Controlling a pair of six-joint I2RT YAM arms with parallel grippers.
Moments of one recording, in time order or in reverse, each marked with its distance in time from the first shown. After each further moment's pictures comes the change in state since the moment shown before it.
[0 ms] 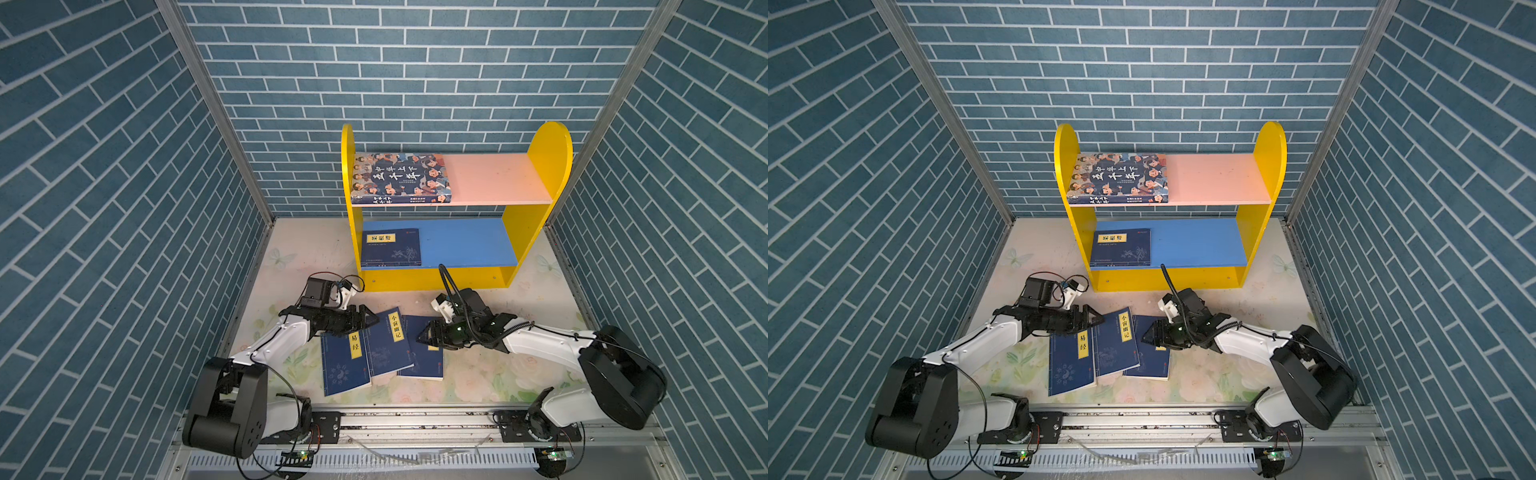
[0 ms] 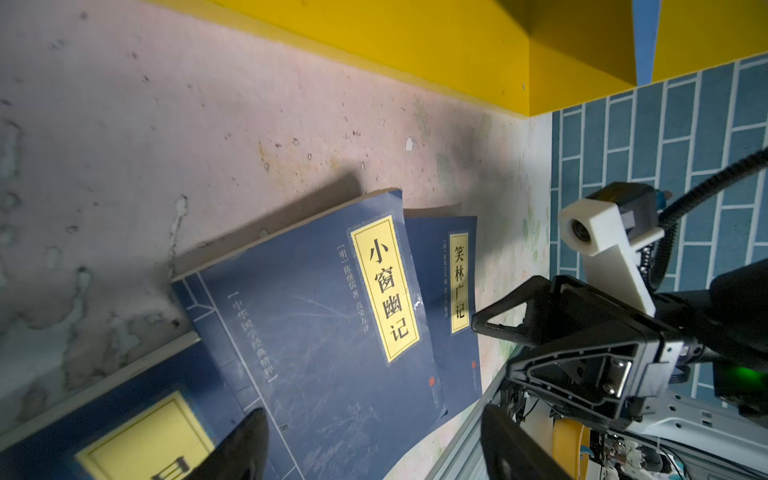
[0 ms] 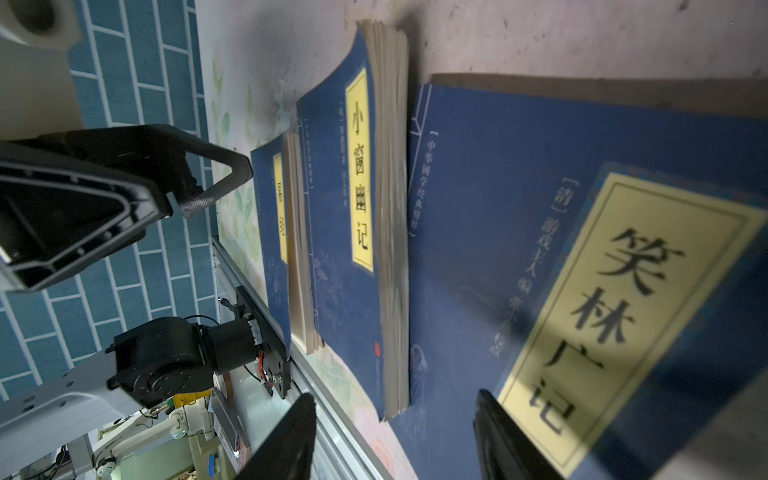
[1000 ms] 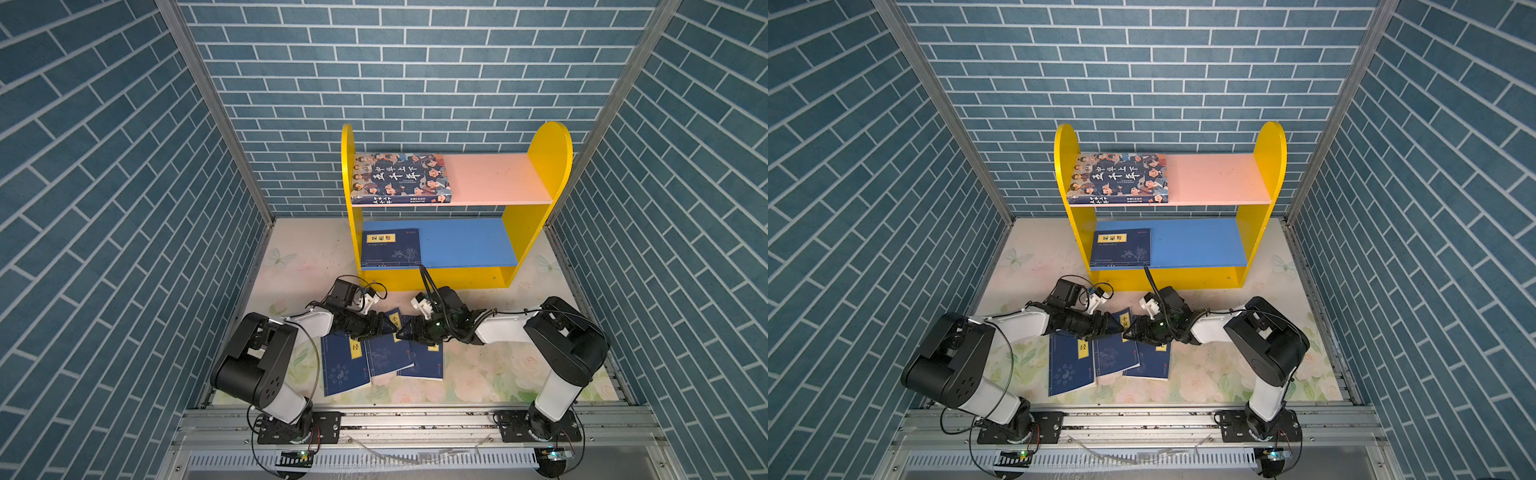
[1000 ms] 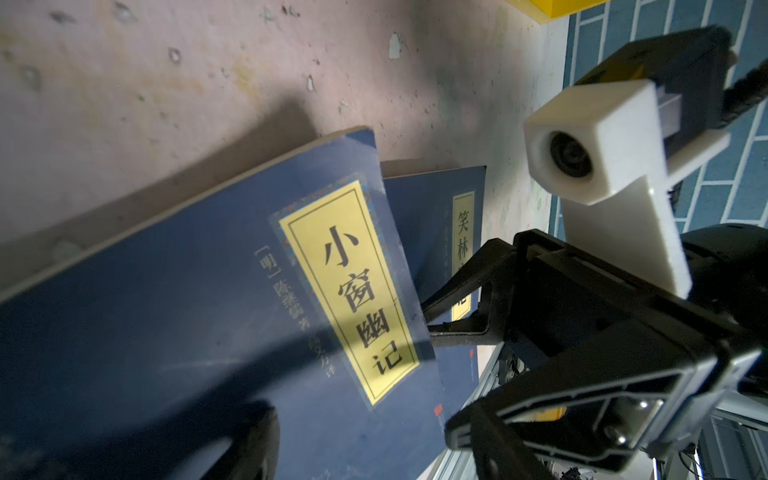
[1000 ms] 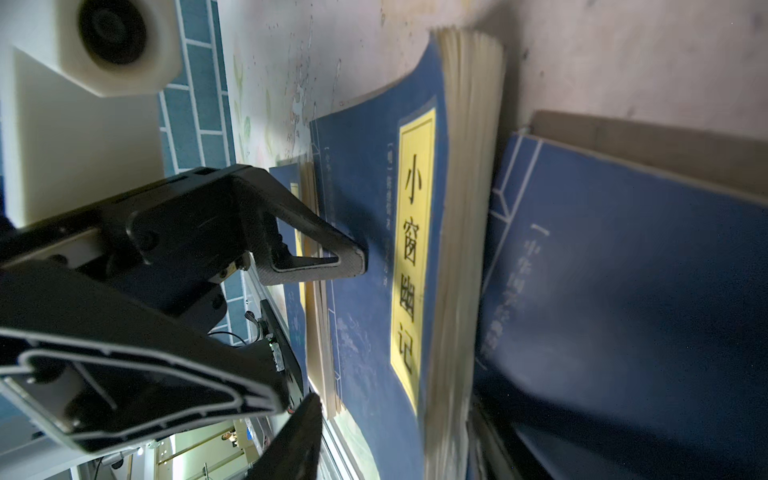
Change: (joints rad) left arm -0.153 0.263 0.035 0.180 0.057 -0.041; right arm 0.062 0.282 0.103 0.275 -0.081 0.094
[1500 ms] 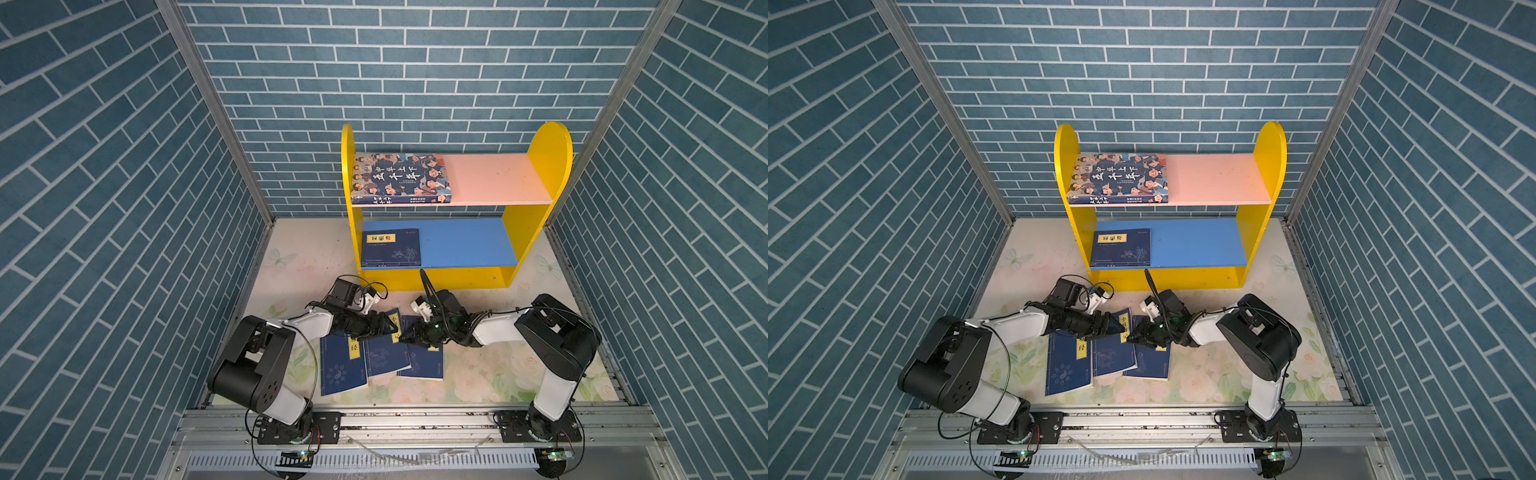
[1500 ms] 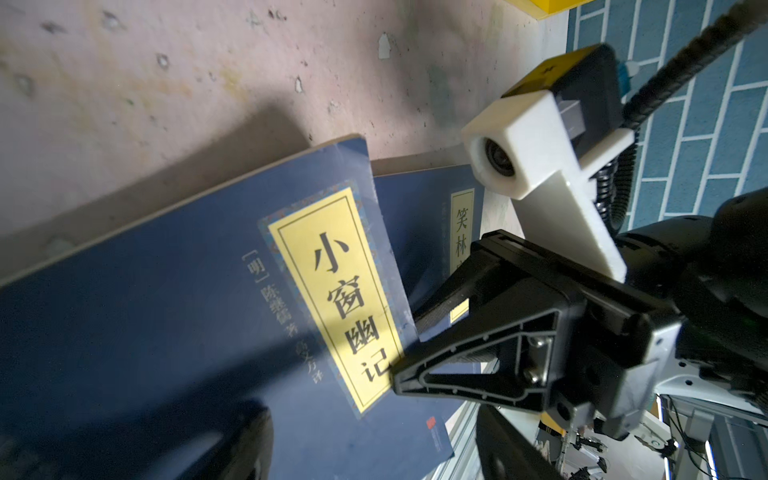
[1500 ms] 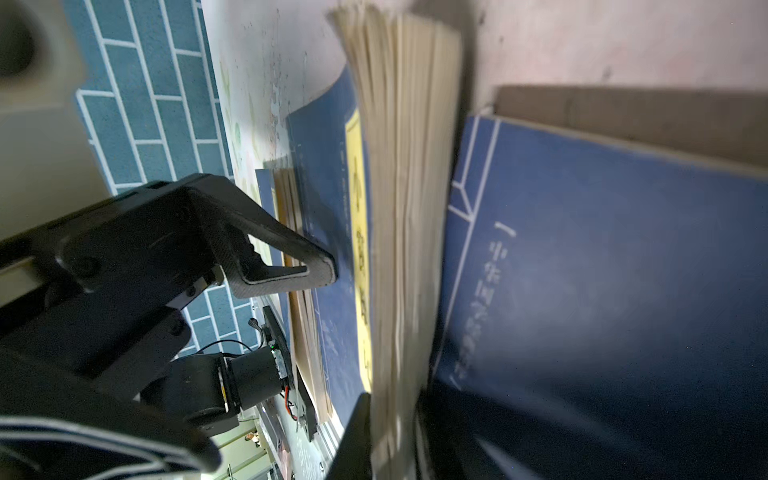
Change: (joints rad) left arm -0.006 -0.051 0.006 -0.049 -0.020 0.017; right arm 0.002 0.049 -0.020 0.080 -0.013 0.069
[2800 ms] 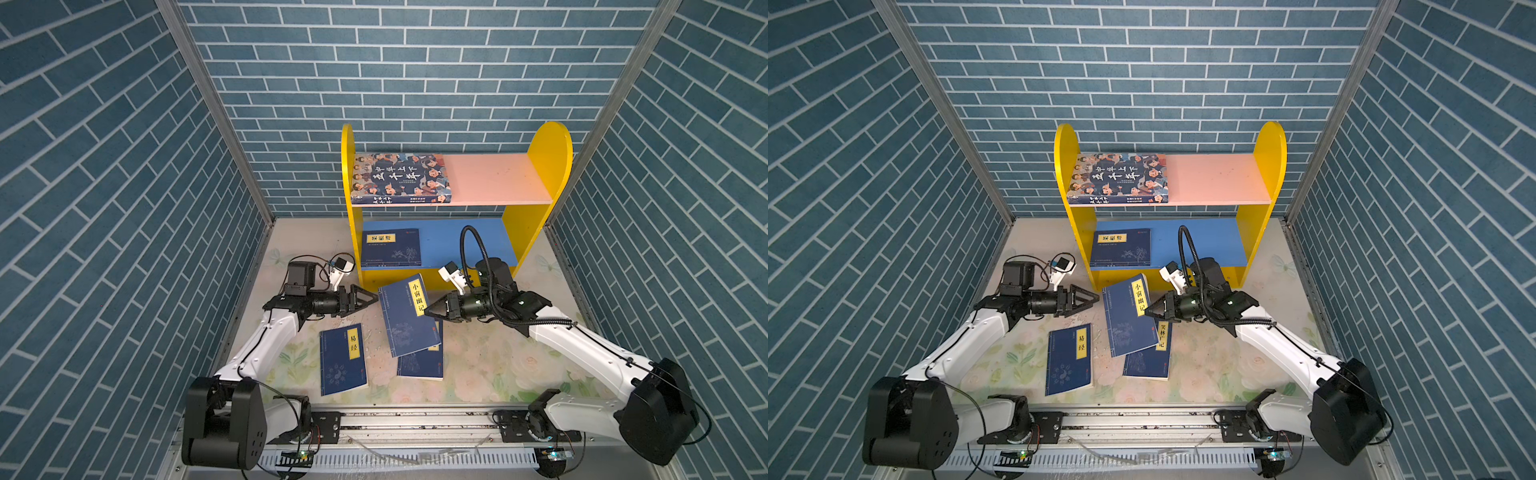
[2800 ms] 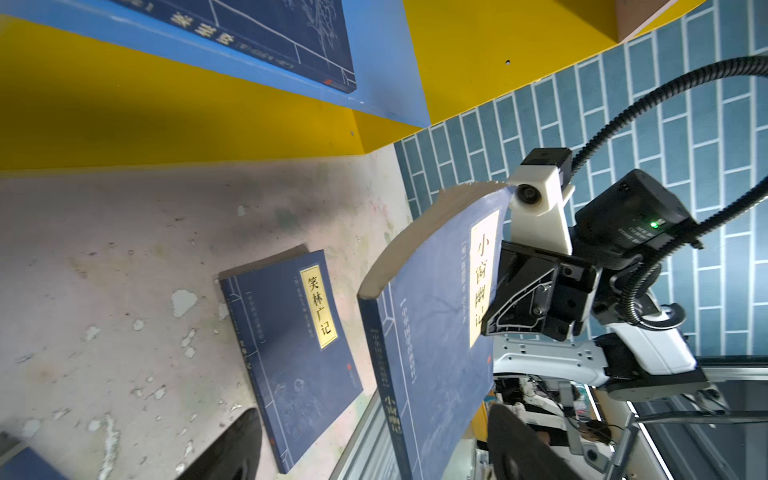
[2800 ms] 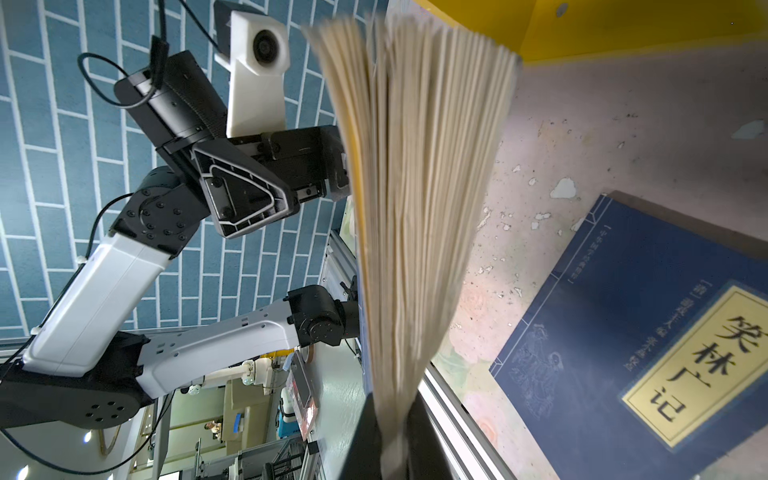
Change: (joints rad) left arm 0.282 -0.278 0.104 -0.138 0.353 0.021; right arm -0.187 -0.567 0.160 -0.612 -0.154 -0.259
